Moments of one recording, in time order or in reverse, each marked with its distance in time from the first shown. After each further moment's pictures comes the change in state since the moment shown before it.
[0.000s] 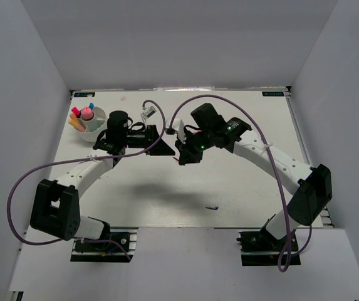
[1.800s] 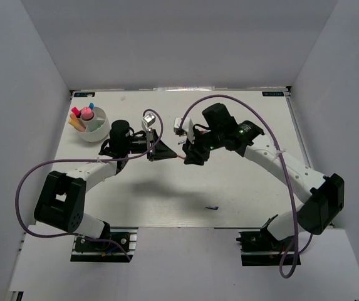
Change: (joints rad) left arm -0.012 0.069 -0.147 0.321 -0.030 -0.538; right arm -0.048 -0.112 -0.085 0.055 -0.004 -0.082
